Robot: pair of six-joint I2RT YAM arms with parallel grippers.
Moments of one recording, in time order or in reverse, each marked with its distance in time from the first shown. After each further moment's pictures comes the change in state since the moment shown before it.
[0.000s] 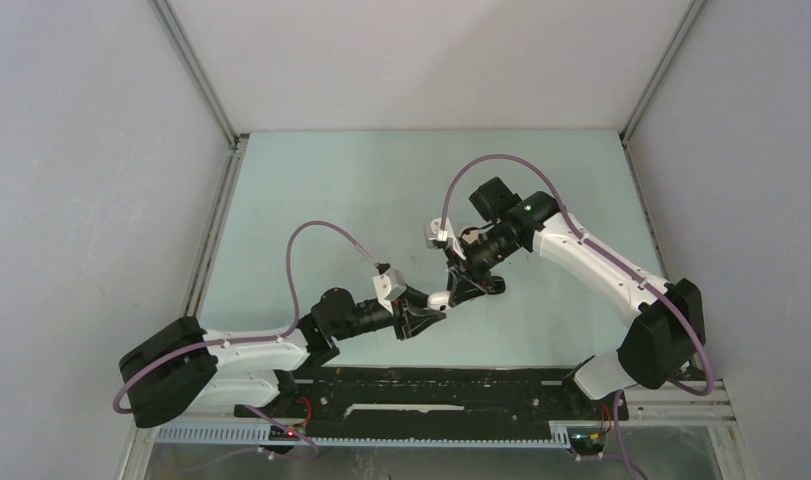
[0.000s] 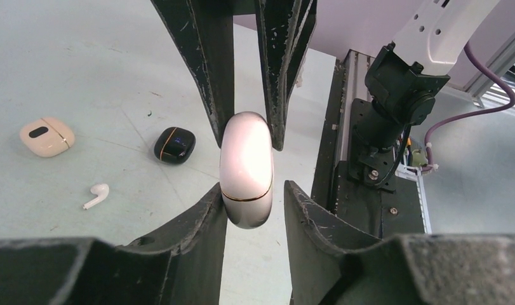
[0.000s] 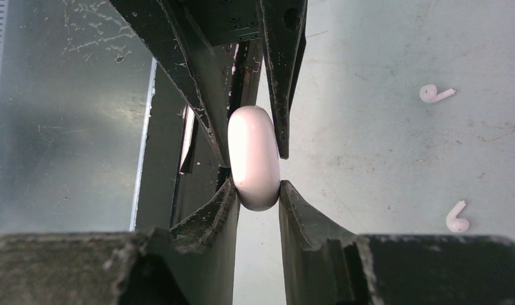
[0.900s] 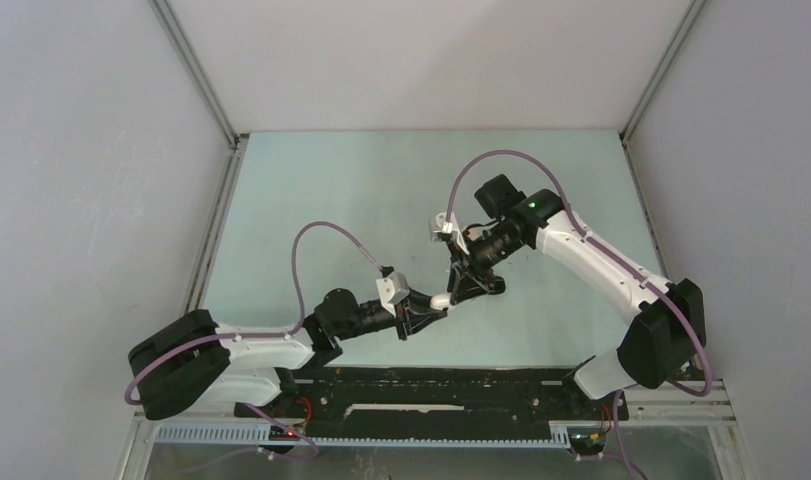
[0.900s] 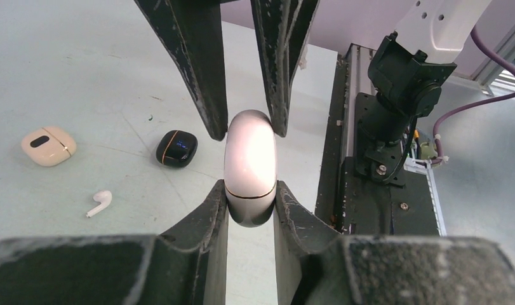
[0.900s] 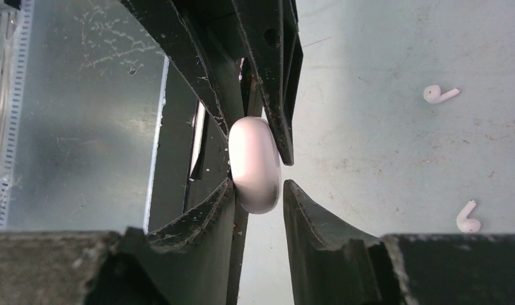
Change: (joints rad) left arm -0.002 0.061 -0.005 0.072 0.022 0.041; right arm -0.025 0.000 0.000 -0.005 -0.039 0.018
